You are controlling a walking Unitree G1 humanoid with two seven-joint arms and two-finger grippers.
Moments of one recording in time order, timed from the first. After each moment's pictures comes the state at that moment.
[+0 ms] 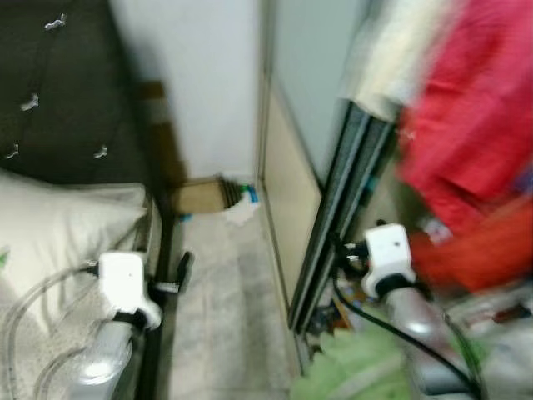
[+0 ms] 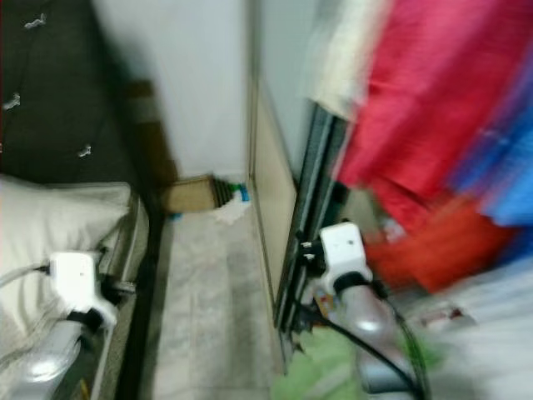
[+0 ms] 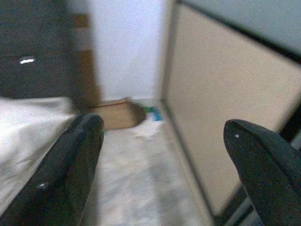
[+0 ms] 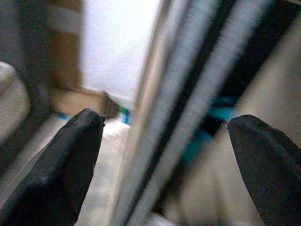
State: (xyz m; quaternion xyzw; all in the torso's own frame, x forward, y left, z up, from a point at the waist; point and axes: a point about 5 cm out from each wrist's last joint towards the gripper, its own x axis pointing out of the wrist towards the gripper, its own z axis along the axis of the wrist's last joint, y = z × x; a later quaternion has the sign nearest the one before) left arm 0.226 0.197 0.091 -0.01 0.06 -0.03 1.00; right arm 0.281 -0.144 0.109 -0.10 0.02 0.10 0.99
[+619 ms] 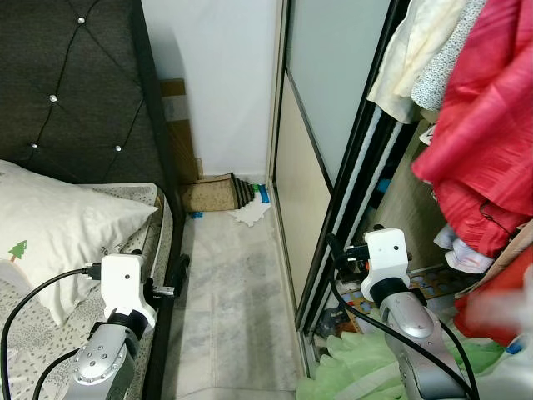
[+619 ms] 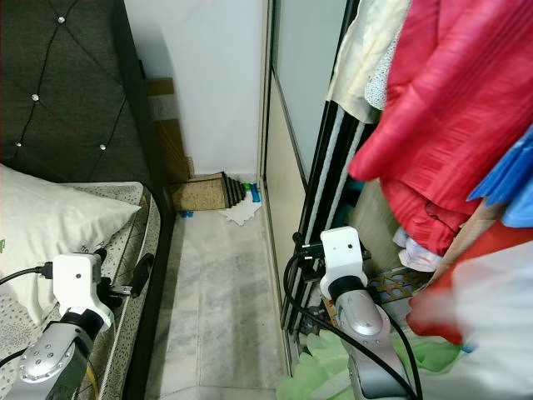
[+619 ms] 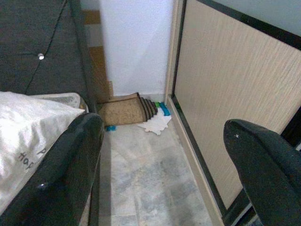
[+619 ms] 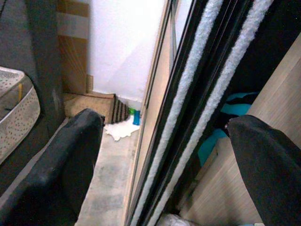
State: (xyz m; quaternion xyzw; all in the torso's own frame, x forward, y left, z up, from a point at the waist) left arm 0.228 0.189 0.091 -0.01 0.06 -0.05 1.00; right arm 0.274 -0.154 0.100 -0.08 0.04 0.07 0.99
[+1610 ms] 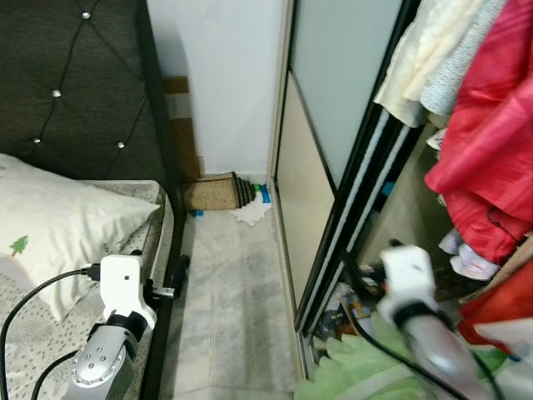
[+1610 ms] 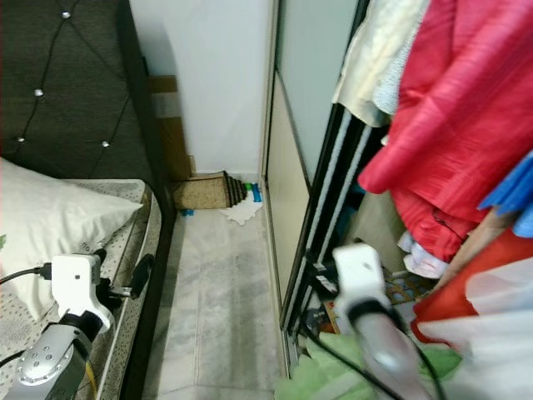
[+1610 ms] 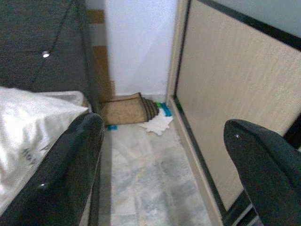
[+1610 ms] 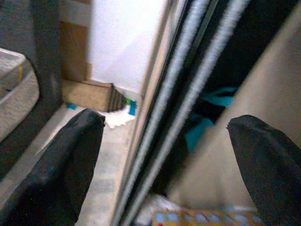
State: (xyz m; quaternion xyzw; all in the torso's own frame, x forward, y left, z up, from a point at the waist) left arm 0.224 0.191 0.092 -0.01 0.06 -0.05 1.00; right arm 0.225 -0.178 0.108 -0.11 0.05 0.06 0.99
